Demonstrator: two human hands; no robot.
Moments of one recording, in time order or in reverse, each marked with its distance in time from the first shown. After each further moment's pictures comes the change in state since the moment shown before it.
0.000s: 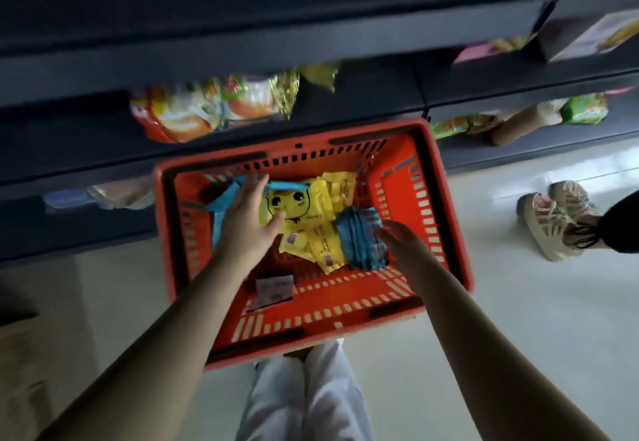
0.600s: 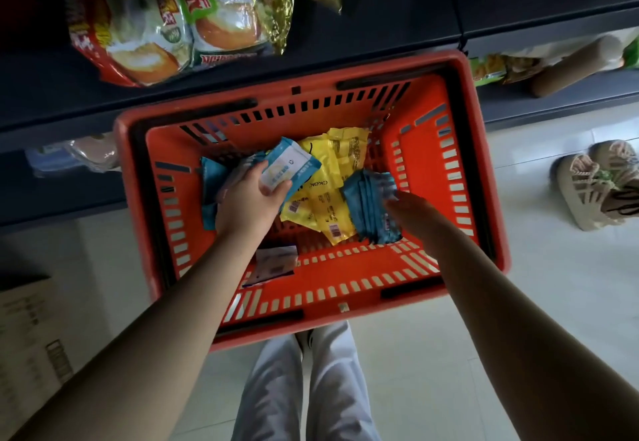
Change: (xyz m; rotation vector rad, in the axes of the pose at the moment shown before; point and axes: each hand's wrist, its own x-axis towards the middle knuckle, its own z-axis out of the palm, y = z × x) left_hand 0.010 -0.029 0.047 0.091 0.050 -0.231; right_hand 0.041 0.015 0.008 -0.159 -0.098 0.086
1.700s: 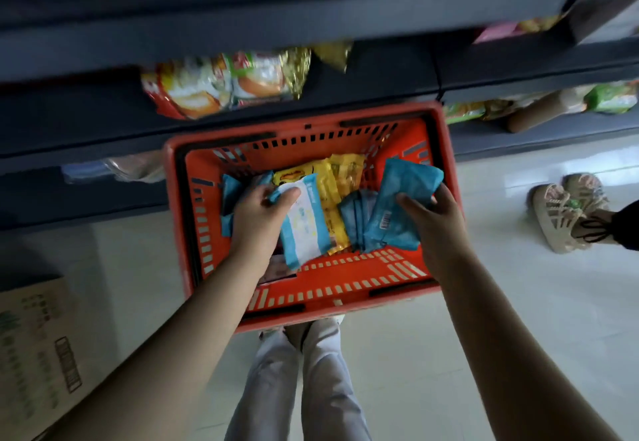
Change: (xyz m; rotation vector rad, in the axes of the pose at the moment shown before) left_hand -0.054 0.053 -0.057 -0.621 0.012 -0.170; right_hand -0.093 -0.037 -0.033 0.780 0.181 -0.342
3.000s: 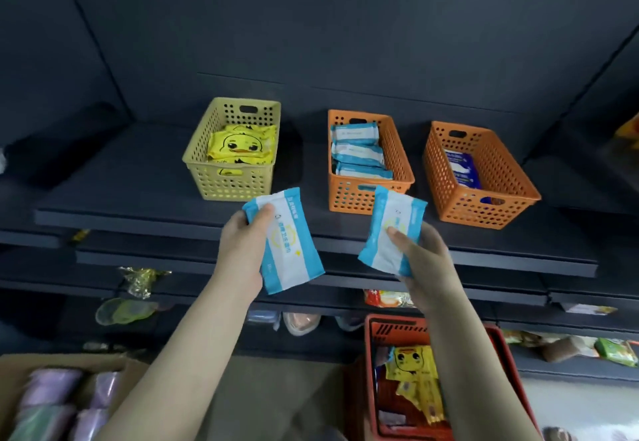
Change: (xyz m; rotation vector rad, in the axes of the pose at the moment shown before) left_hand -0.180 0.239 -0.514 -0.787 0.229 0.203; right_hand -0.355 -0.298 0.353 0.141 -0.314 -0.319
